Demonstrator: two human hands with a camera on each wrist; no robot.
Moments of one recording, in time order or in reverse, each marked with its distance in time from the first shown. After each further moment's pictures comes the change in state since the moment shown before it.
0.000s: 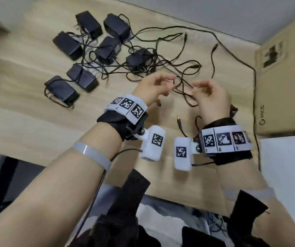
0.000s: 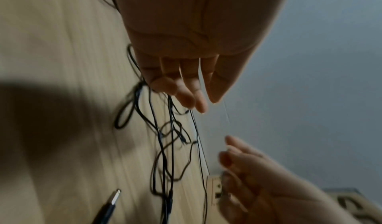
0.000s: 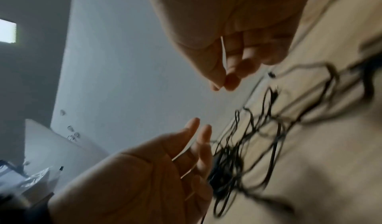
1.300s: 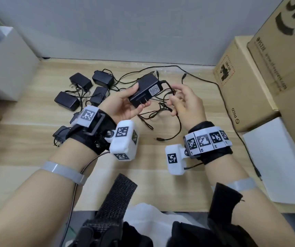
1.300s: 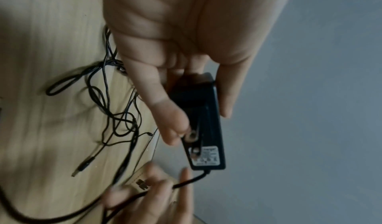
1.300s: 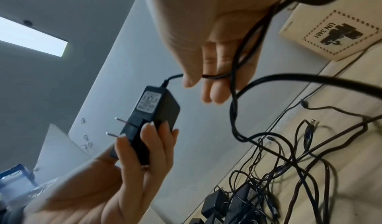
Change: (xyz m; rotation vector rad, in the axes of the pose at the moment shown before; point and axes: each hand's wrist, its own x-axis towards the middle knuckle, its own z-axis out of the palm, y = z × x) left_hand -0.023 0.065 -0.055 -0.539 -0.223 -0.234; right_hand -0.022 -0.040 -0.006 0.156 0.041 -0.276
